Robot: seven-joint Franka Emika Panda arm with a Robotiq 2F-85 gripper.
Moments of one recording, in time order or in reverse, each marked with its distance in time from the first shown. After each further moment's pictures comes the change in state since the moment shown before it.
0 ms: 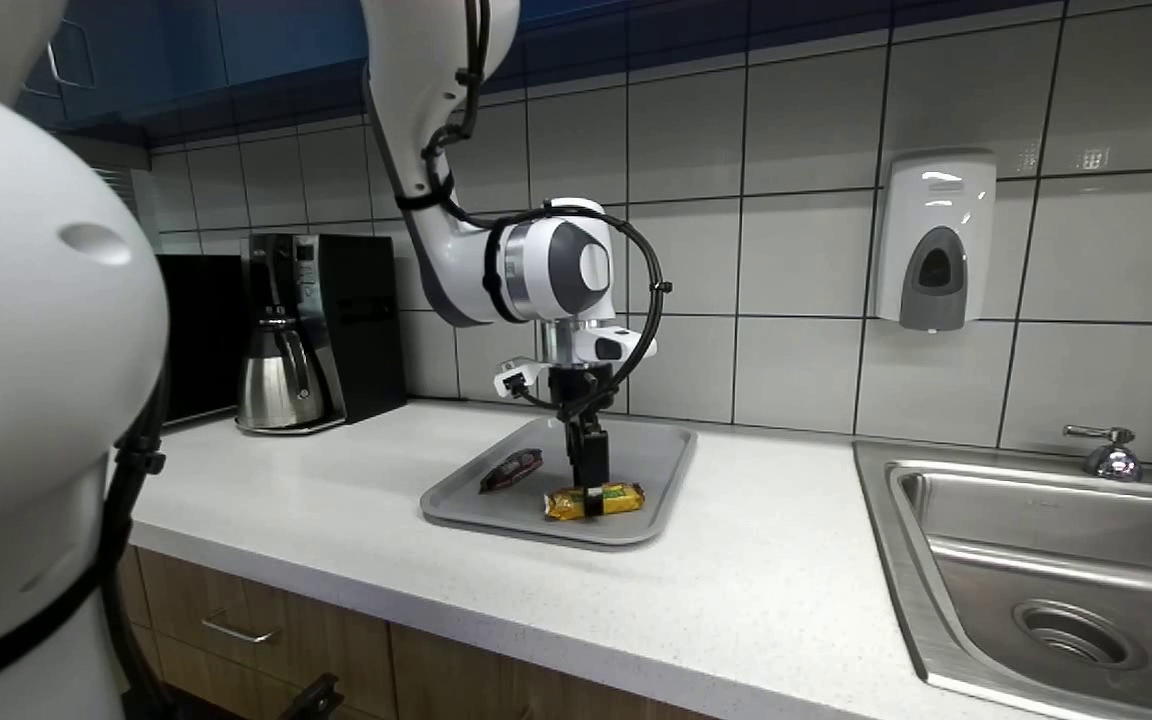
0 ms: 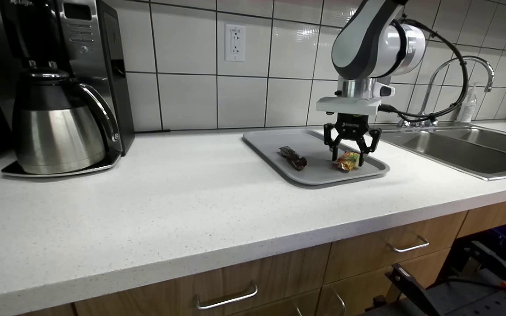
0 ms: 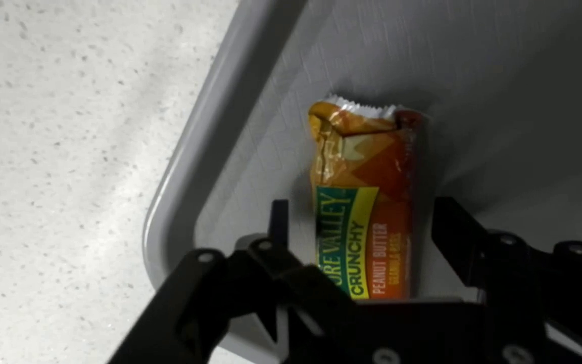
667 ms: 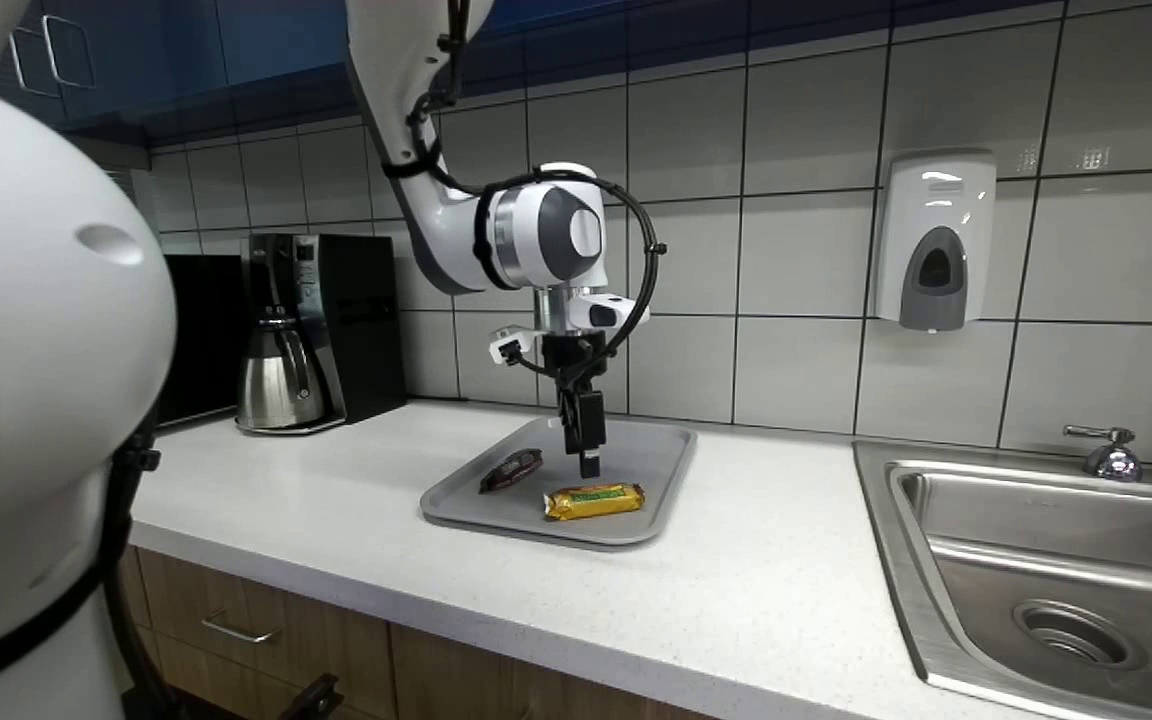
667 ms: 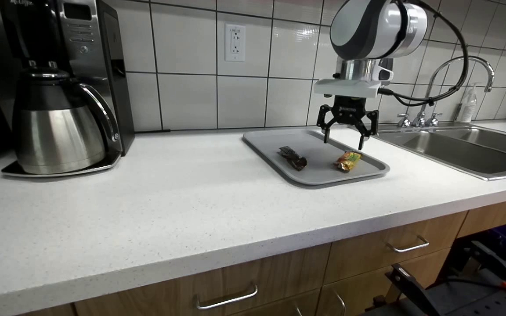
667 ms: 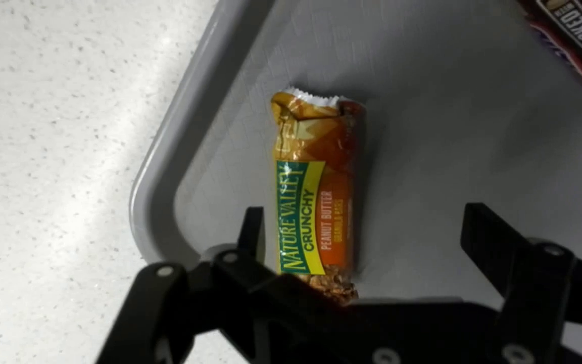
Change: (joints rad) arm 0.025 -0.076 -0.003 0.007 0.032 -0.032 -0.045
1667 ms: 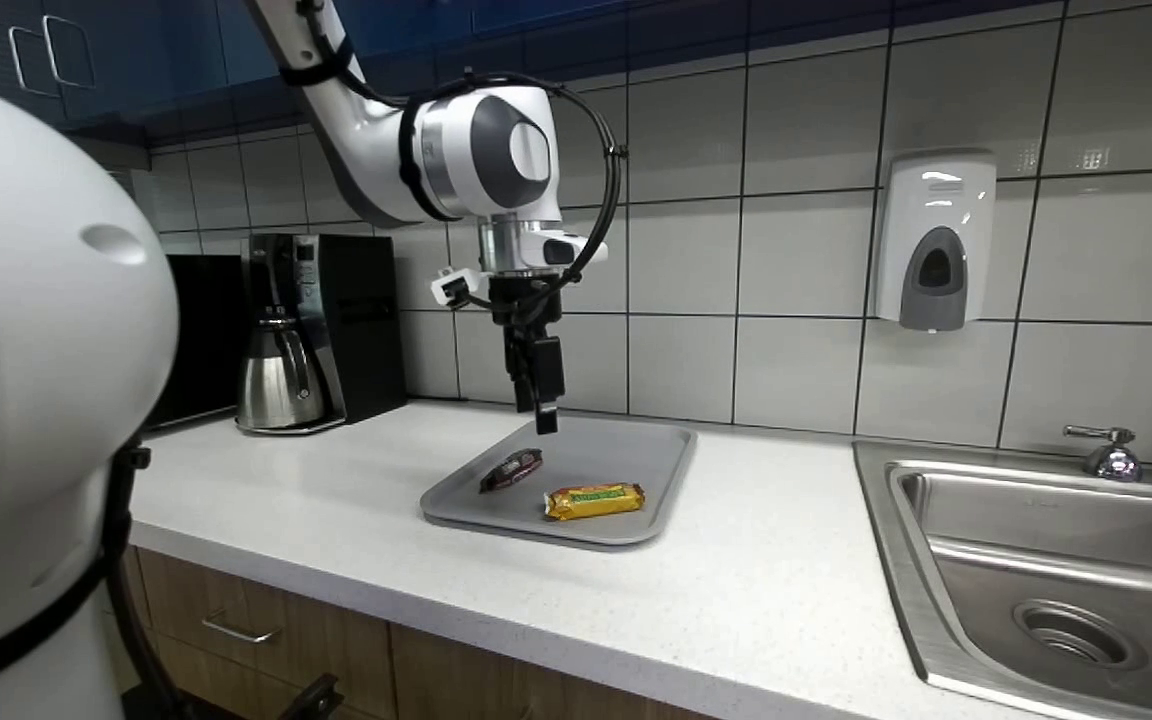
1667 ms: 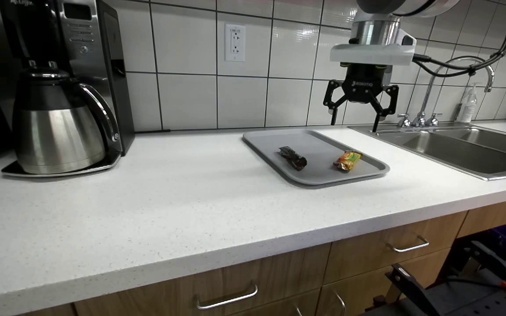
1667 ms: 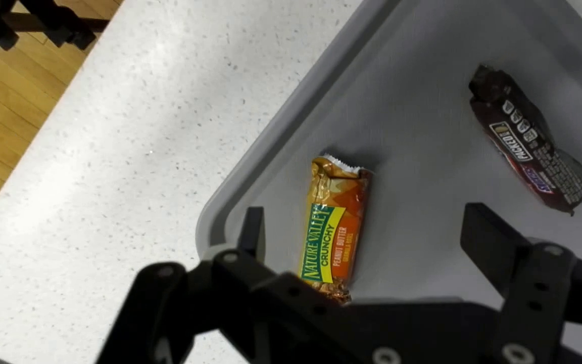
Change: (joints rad) arm 0.008 -0.312 0.050 -0.198 0.019 -0.072 -0.094
